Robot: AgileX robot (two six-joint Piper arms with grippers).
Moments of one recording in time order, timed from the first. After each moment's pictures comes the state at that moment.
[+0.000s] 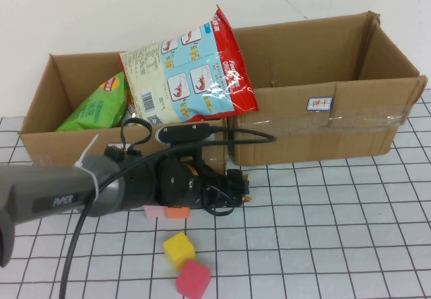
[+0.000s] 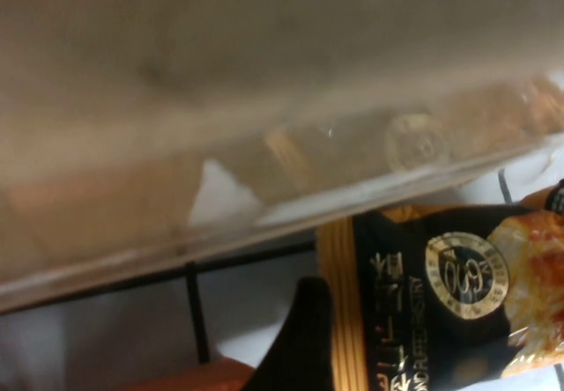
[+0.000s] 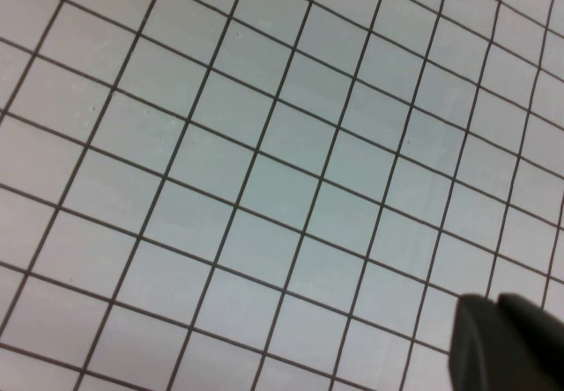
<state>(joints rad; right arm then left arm) 0.34 0.56 -0.76 -0.28 1.25 -0.11 -0.58 1.97 -1.15 -0.37 0.13 -0.11</state>
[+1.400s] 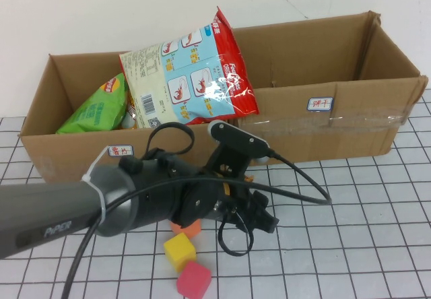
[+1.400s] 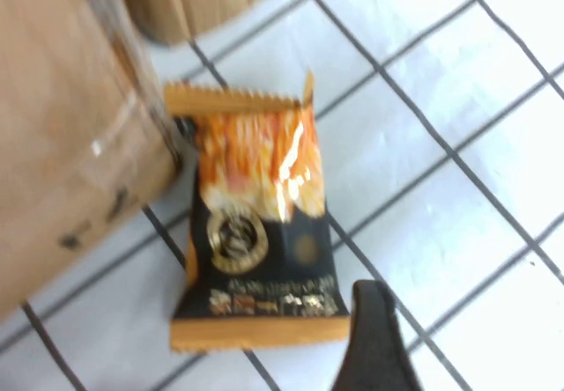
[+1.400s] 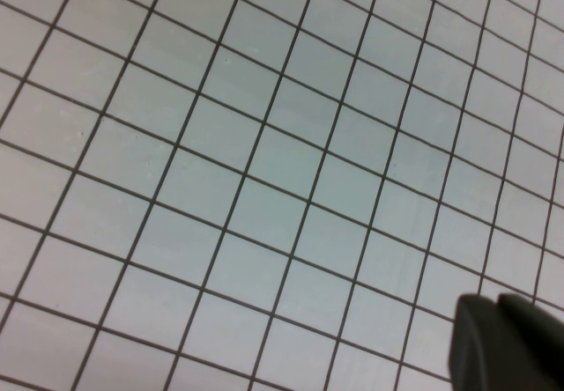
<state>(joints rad) 0.34 0.56 -0.76 -0.29 1.21 -0.11 -0.74 1.85 -1.14 -0.02 0.24 -0.06</state>
